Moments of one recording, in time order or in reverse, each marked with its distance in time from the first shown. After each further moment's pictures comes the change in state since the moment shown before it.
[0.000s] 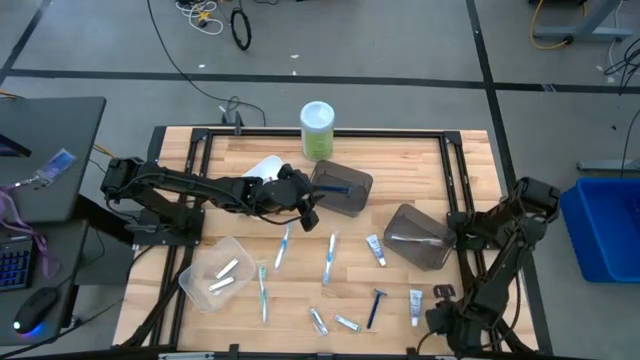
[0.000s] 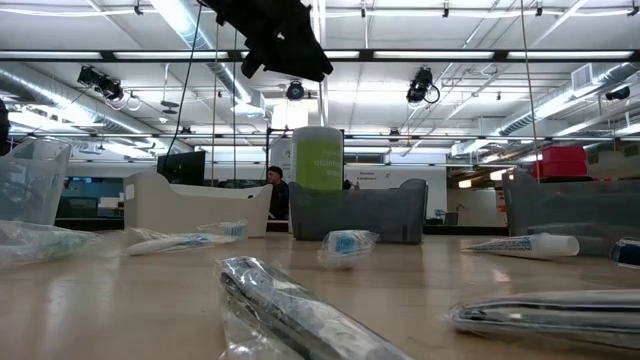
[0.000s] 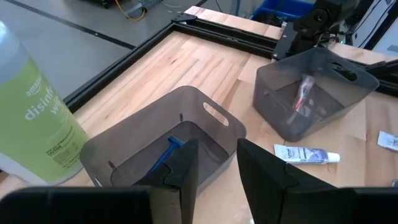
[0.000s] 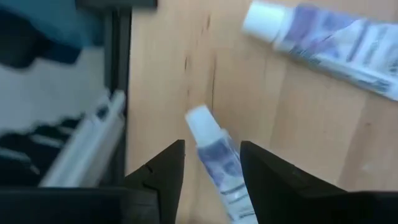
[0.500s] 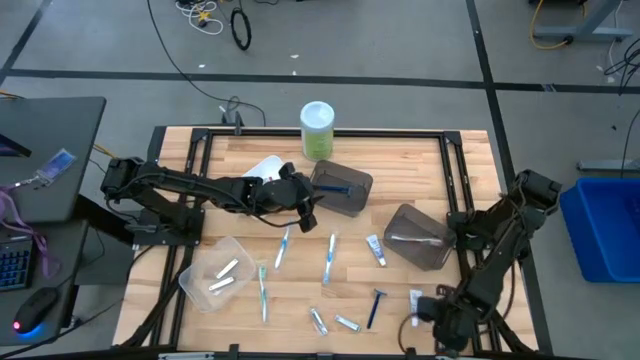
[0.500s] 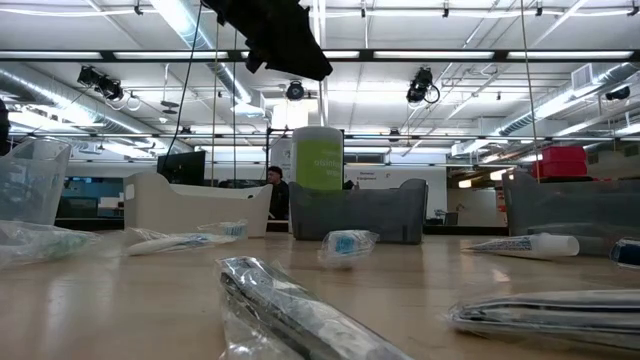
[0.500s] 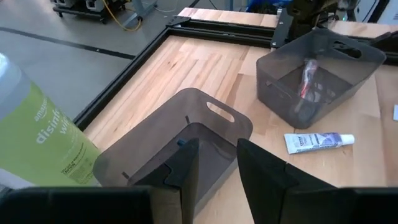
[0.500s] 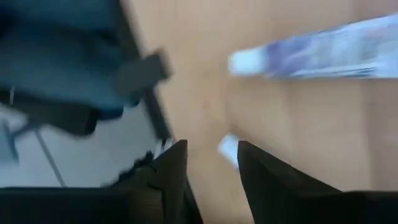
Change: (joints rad) left arm 0.000 0.000 0.000 -0.001 0.003 0.142; right arm -0.113 -0.058 0.064 -0.020 -0.079 0.317
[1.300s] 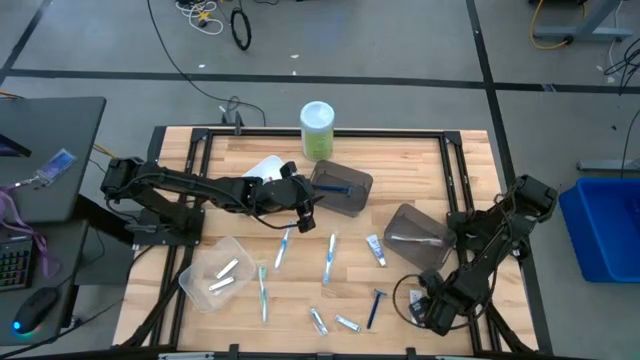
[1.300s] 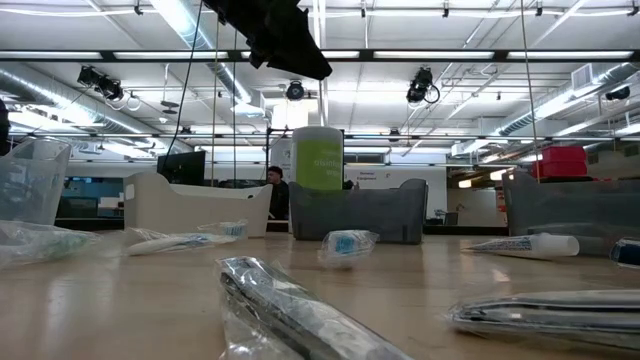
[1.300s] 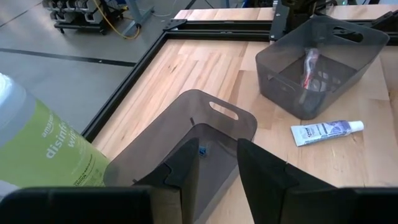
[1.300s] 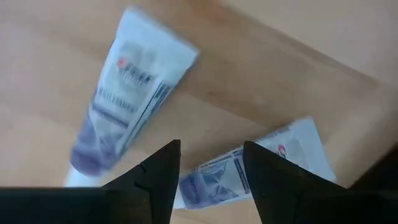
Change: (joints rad) left arm 0.000 0.000 0.000 0.001 0.000 0.113; right arm -0.053 0.066 -0.118 -0.084 0.000 0.761
